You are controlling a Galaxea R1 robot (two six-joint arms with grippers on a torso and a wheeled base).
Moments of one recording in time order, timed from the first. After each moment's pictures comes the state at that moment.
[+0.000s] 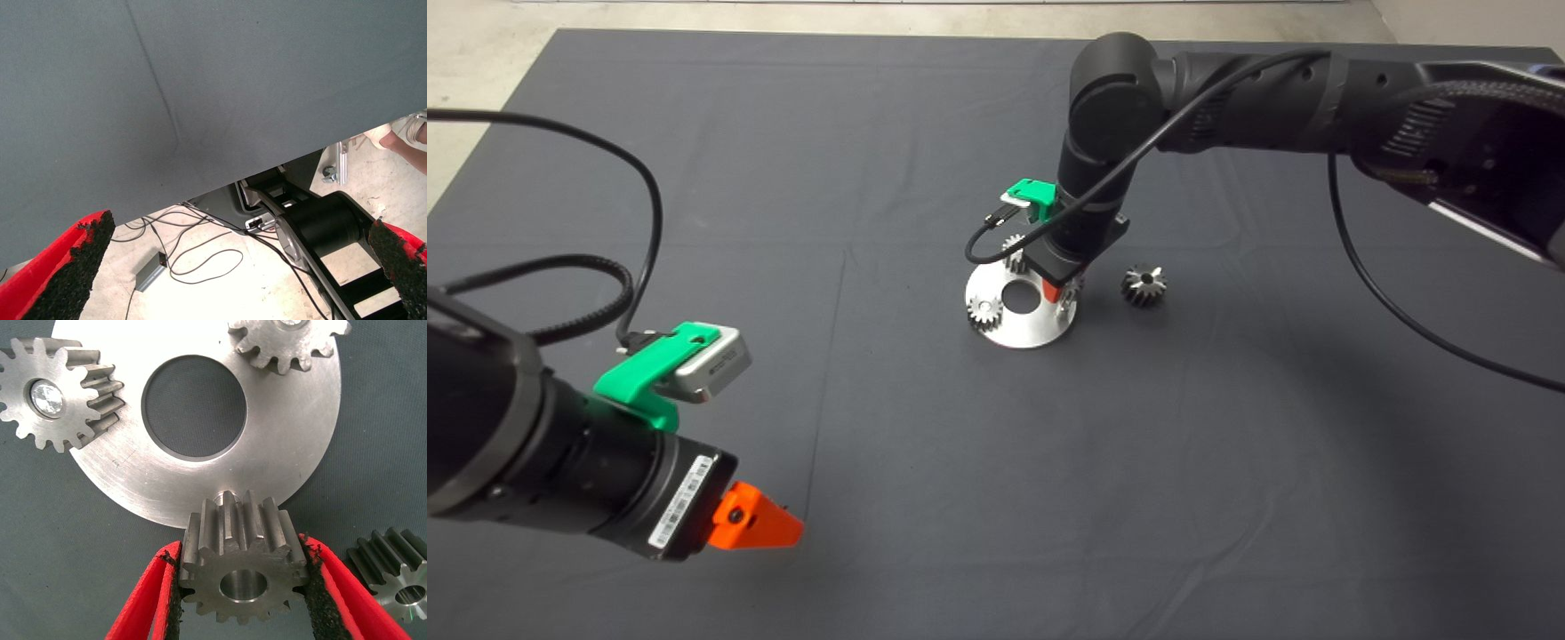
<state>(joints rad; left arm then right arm) -0.67 2.03 -0.39 0.00 1.30 -1.35 0.44 2.92 -1.54 -0.18 -1.53 0.66</state>
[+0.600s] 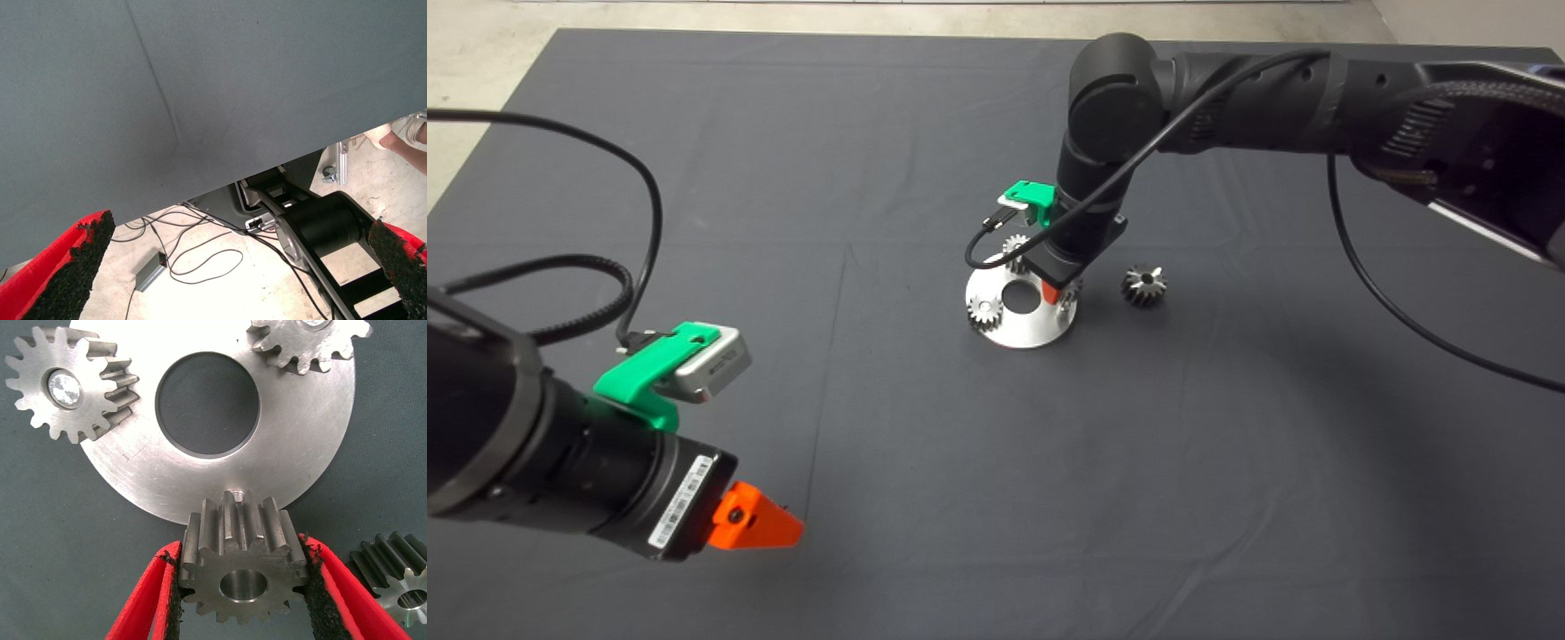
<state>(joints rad) -0.67 2.03 -0.39 0.00 1.30 -1.35 0.44 2.91 -1.53 -0.18 -1.53 0.64</state>
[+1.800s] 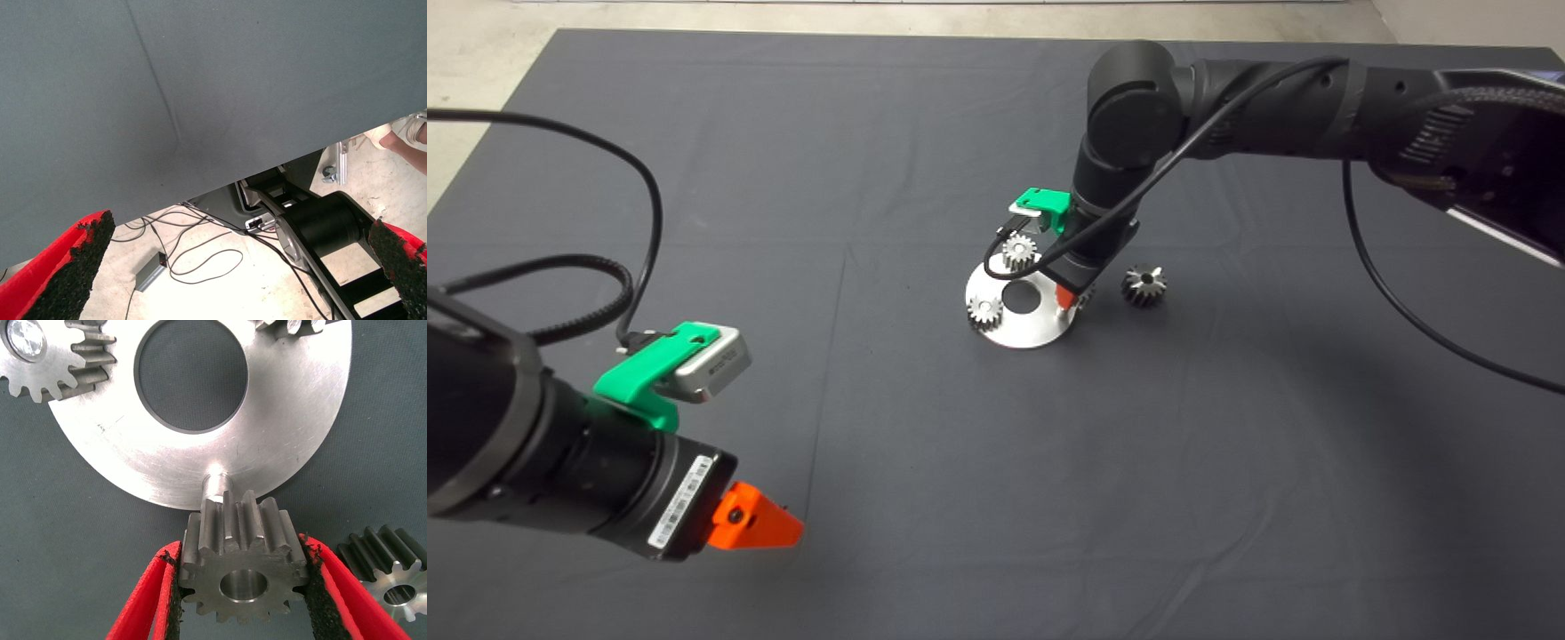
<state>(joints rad) -0.67 2.03 -0.39 0.00 1.30 -1.35 0.43 2.87 -1.50 -0.18 -1.53 0.57</state>
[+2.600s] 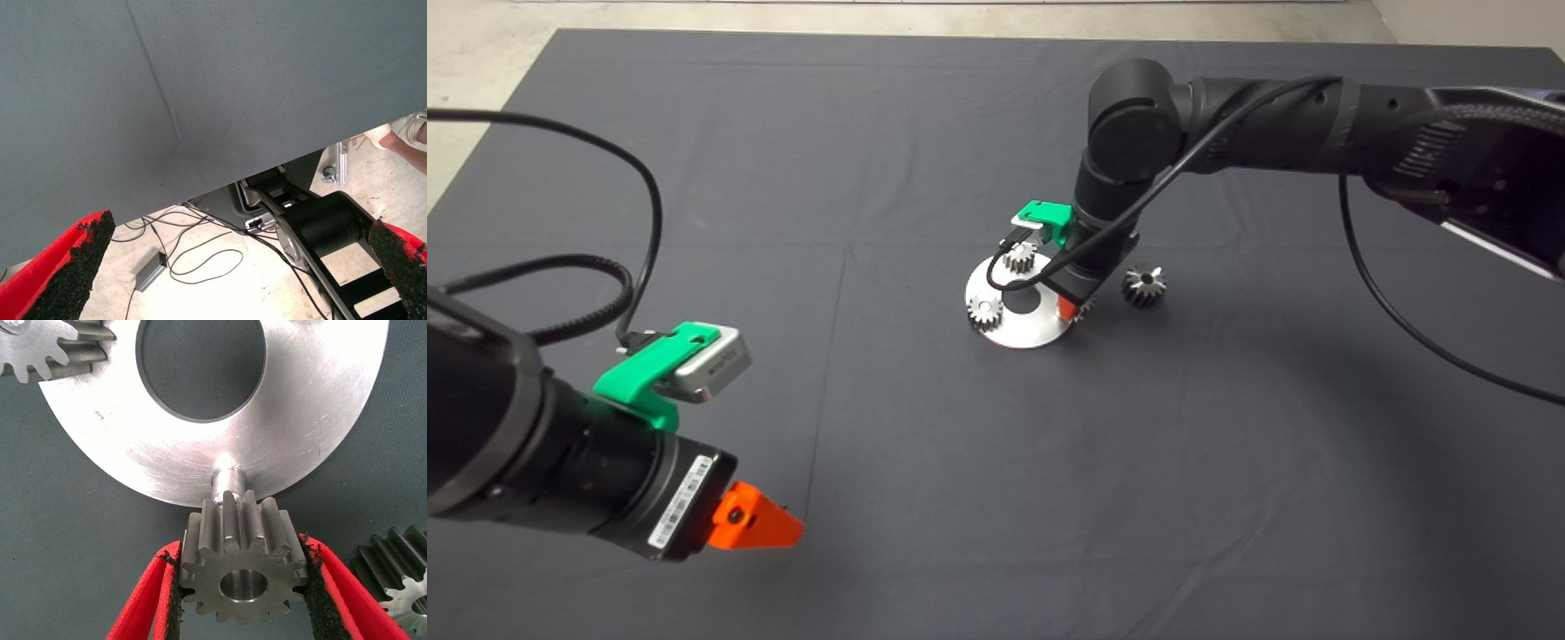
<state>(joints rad) -0.67 2.03 -0.39 0.00 1.30 -1.35 0.41 2.87 -1.50 -0.18 -1.53 0.57</state>
